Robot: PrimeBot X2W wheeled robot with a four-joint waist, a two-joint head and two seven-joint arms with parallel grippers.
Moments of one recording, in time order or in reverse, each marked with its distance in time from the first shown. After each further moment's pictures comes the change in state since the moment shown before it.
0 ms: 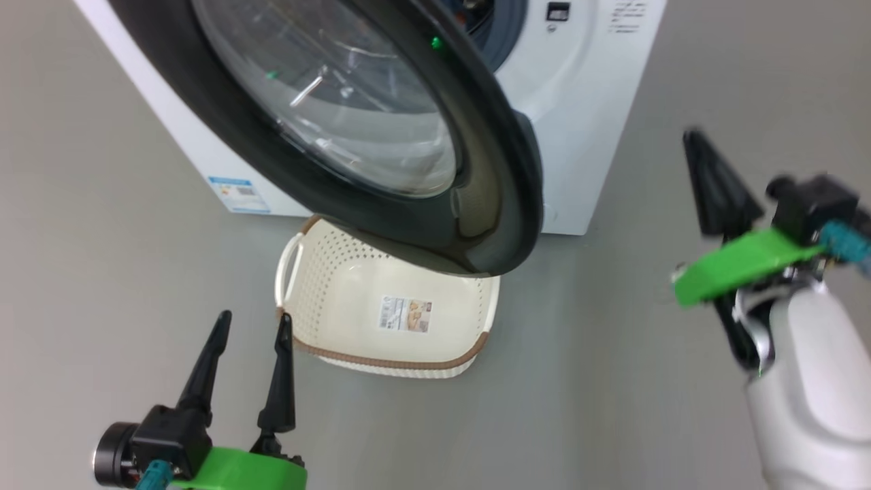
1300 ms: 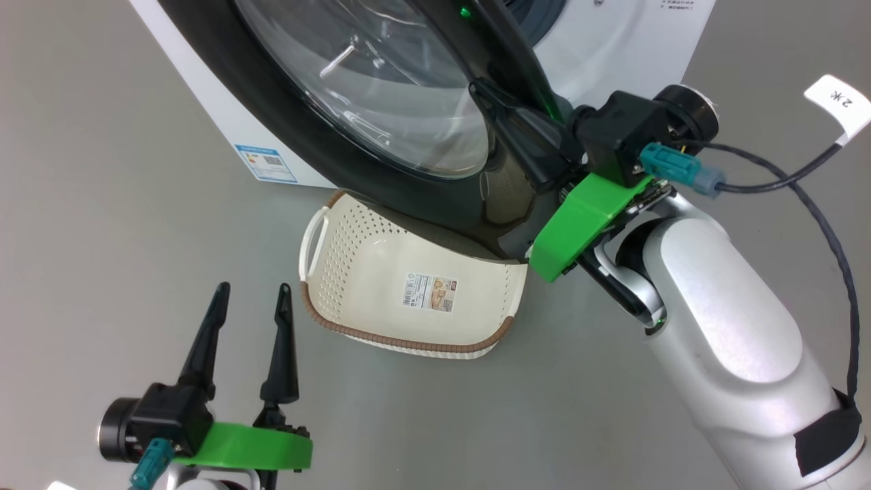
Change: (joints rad) left arm -0.068 -0.037 0.013 0.038 0.000 0.000 -0.035; right arm -0.257 -0.008 0.460 -0.072 0.133 0.000 0.186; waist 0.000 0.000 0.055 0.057
